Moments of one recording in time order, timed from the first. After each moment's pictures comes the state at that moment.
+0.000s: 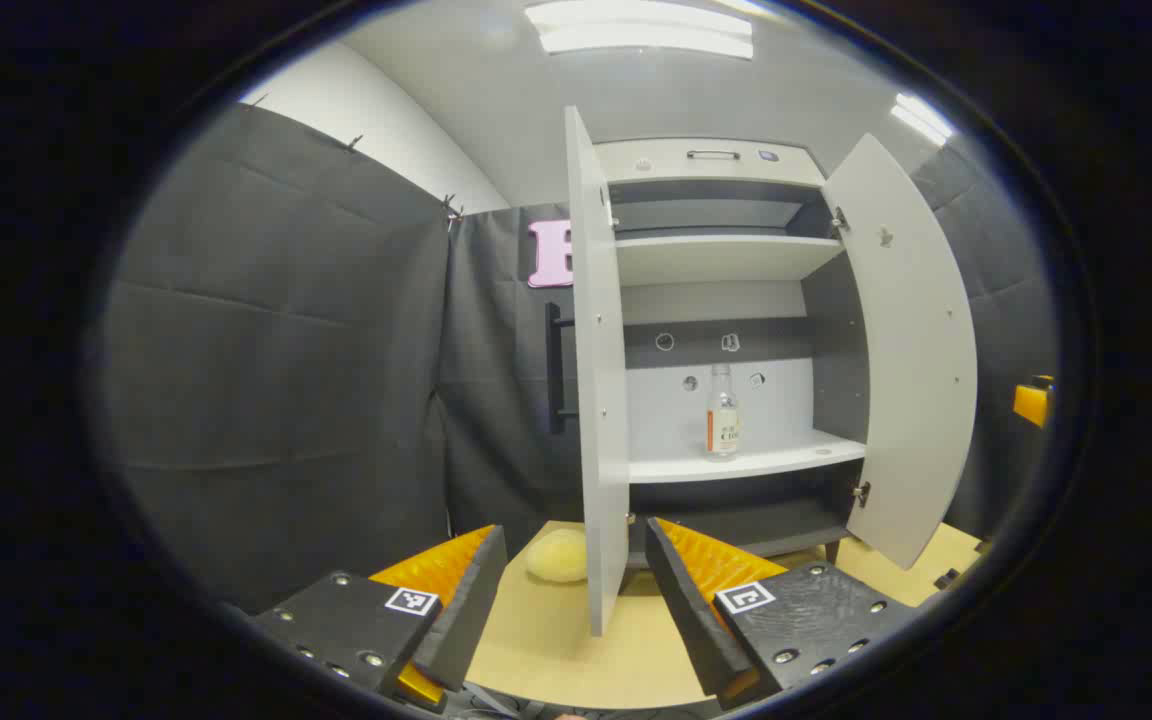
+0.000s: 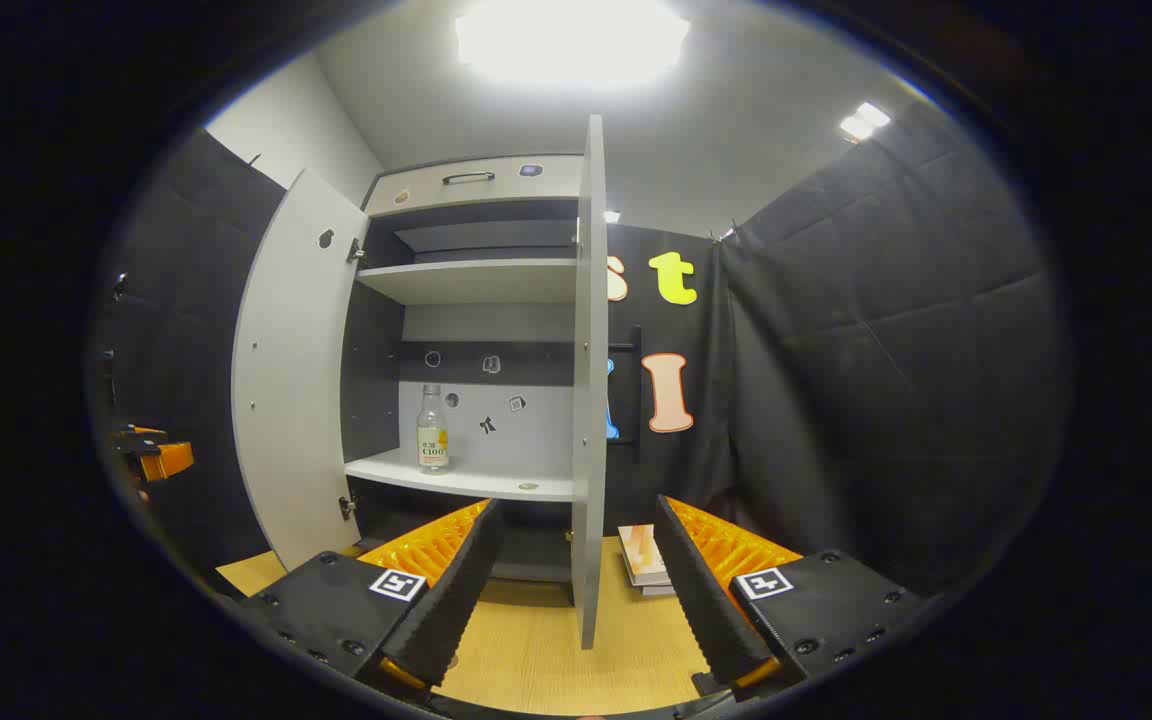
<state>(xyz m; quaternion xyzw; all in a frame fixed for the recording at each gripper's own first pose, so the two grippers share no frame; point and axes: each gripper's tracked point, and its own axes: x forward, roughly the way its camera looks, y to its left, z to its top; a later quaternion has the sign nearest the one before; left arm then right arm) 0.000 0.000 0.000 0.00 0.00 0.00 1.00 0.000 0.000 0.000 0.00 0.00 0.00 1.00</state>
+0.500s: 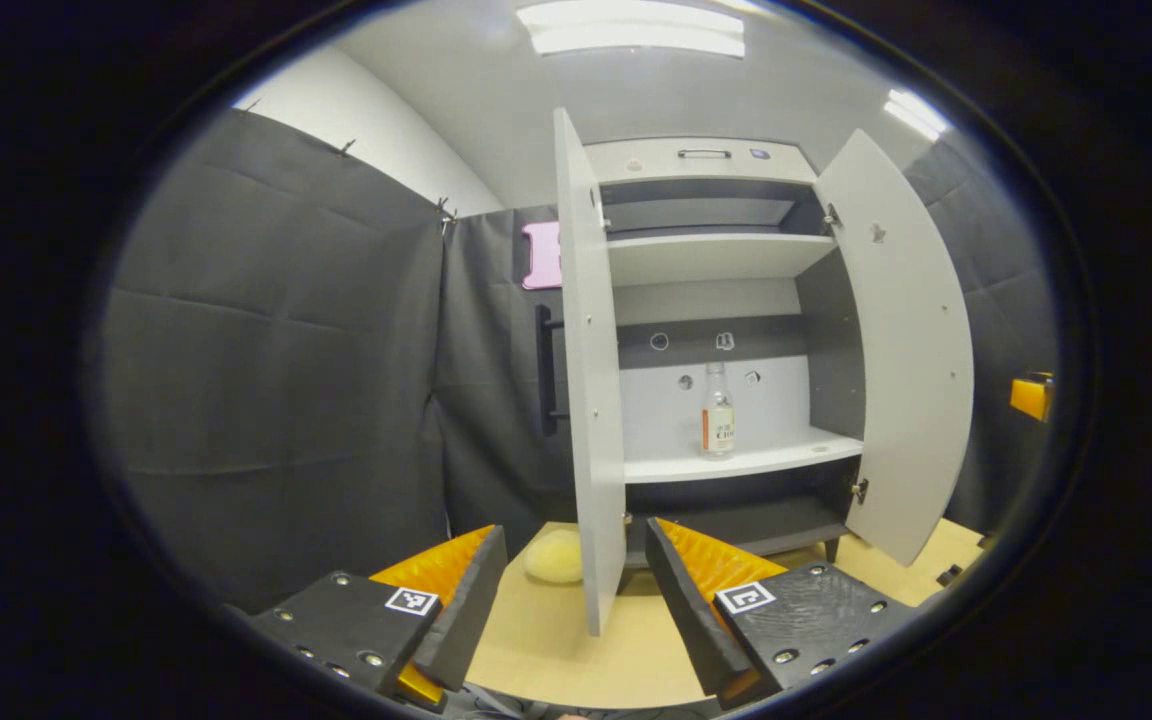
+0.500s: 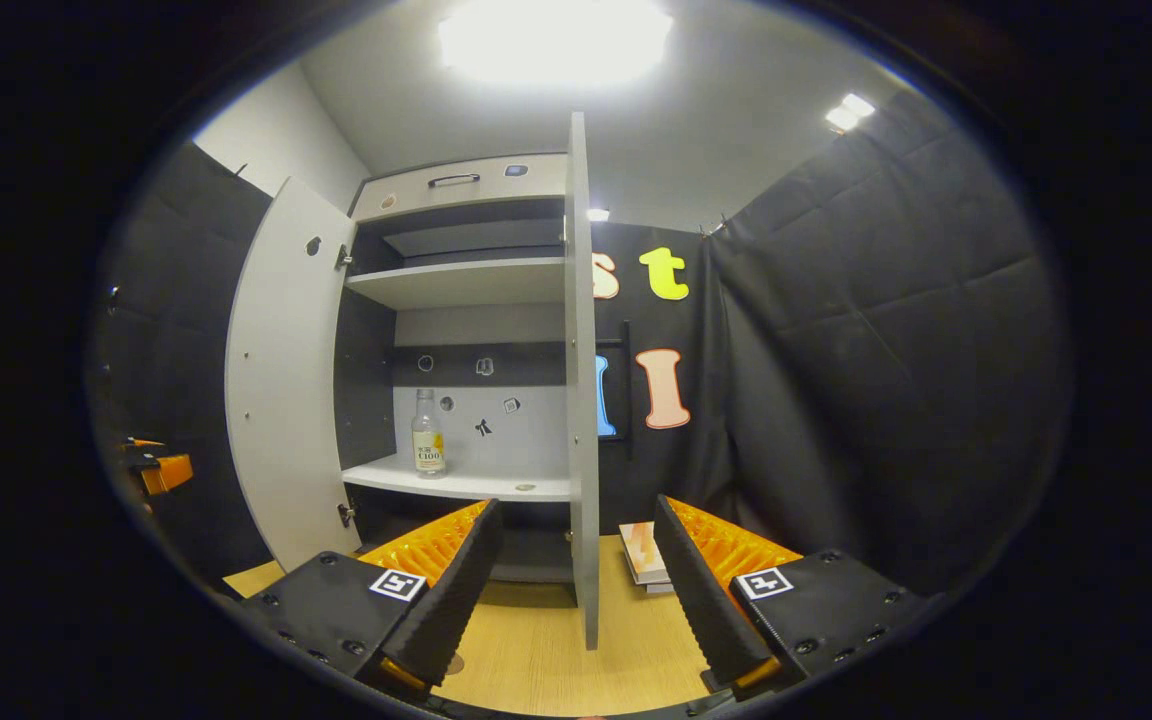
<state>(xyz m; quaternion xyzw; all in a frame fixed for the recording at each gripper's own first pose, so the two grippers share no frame) -0.001 -0.006 0.002 0.01 0.00 -0.01 1.00 0.003 -0.006 -0.001 0.01 0.00 -0.01 1.00</state>
